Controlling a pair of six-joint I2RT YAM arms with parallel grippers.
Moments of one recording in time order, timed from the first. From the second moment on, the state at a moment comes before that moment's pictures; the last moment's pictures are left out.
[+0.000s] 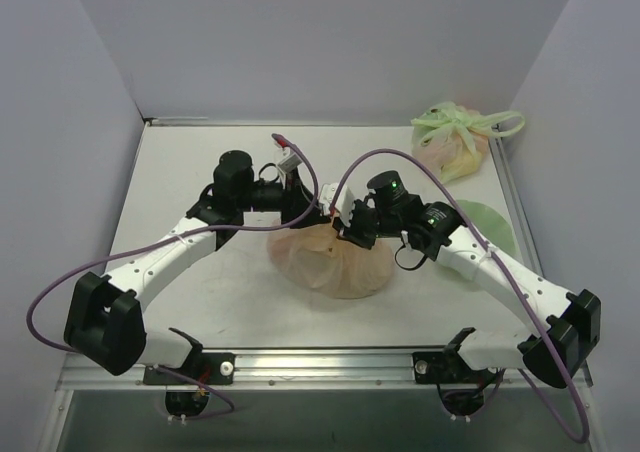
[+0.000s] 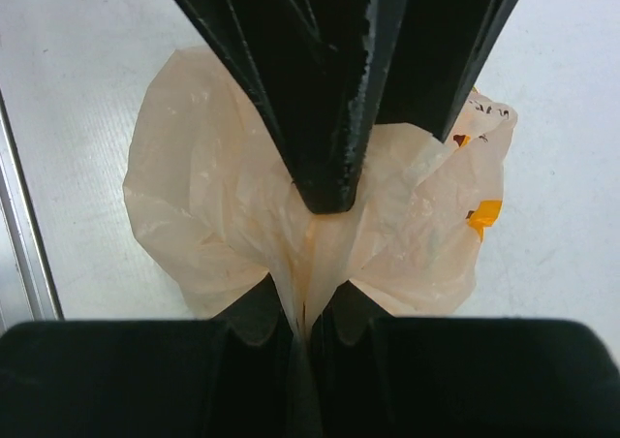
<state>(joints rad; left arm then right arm) -0.52 1.37 1.00 0.19 0.94 -0.31 0.74 1.27 1.13 -0.57 -0.33 -0.51</state>
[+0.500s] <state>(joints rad) -0.50 1.39 1.03 0.19 1.03 -0.34 0.74 1.25 1.10 -0.54 -0.32 -0.50</state>
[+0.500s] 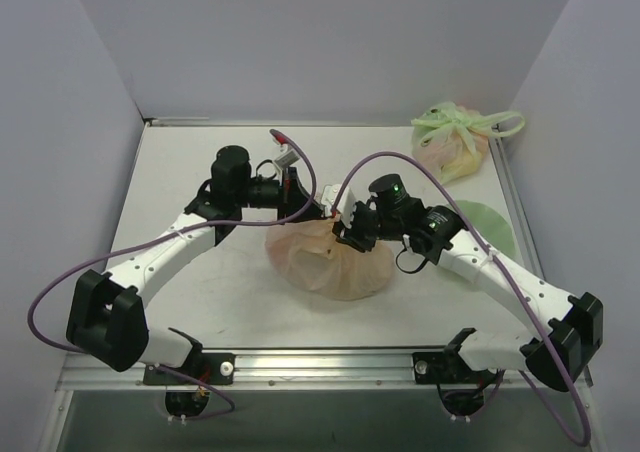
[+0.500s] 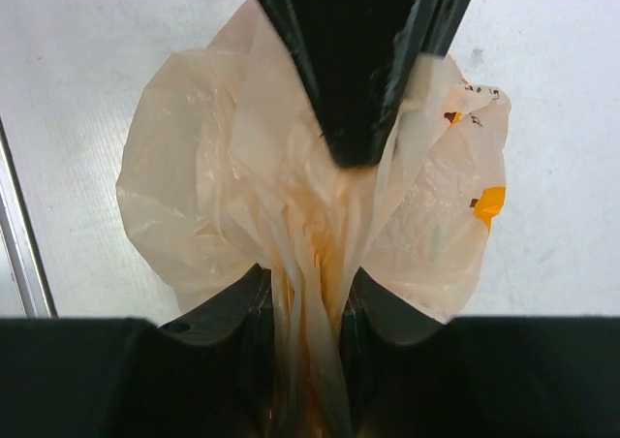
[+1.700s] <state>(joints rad) -0.59 1.09 0.93 -0.07 0.91 0.06 0.66 1.37 1.23 -0.67 -0.47 -0.08</state>
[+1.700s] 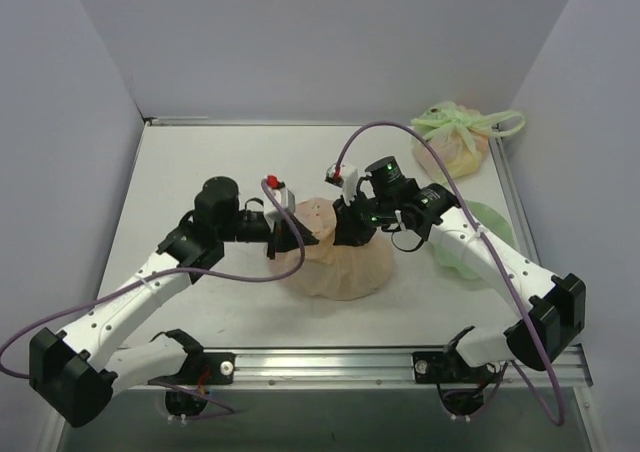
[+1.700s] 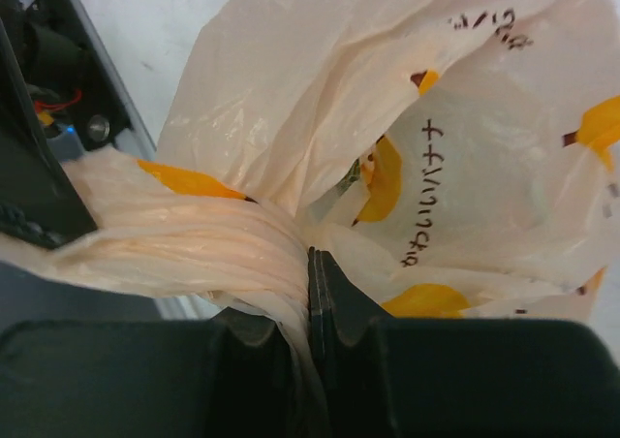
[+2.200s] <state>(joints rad) -1.01 1.13 0.76 -0.01 0.26 0.60 0.60 1.46 1.25 -0.82 -0.59 0.17</state>
